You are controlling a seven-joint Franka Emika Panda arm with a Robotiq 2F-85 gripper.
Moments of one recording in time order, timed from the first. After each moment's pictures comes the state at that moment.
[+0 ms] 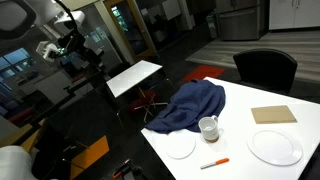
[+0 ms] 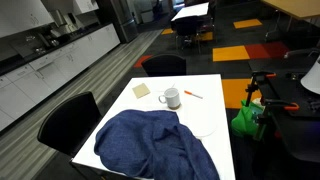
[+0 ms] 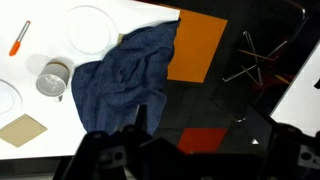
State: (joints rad) arm 0.24 -0.70 0.13 -2.42 0.31 2.01 0.07
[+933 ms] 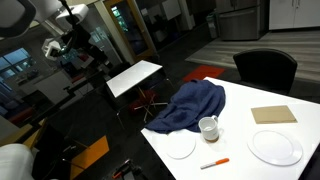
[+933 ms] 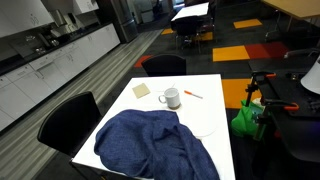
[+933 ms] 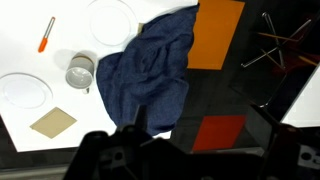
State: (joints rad) arm 0.15 -0.70 0.12 -2.42 0.26 2.03 0.07
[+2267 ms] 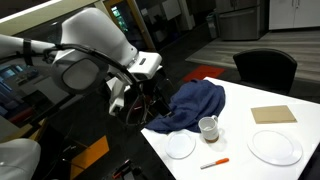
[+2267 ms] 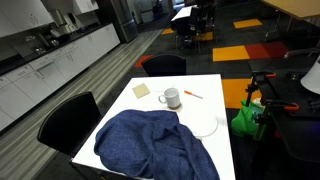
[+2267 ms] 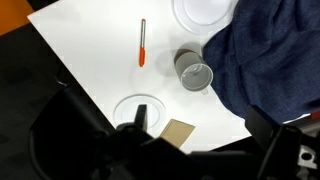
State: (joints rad) arm -0.15 -0.36 -0.02 -2.62 0.08 2.53 0.17
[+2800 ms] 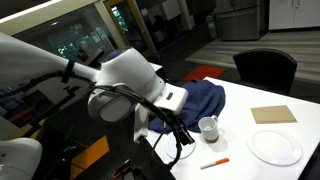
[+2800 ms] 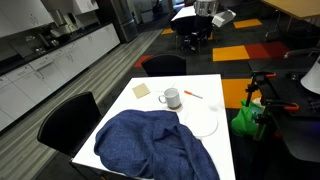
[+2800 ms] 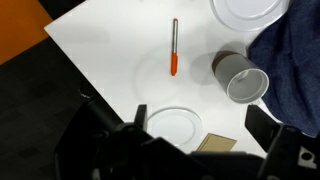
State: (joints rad) arm -0.21 -0.10 -0.06 -2.64 -0.02 2.78 0.23
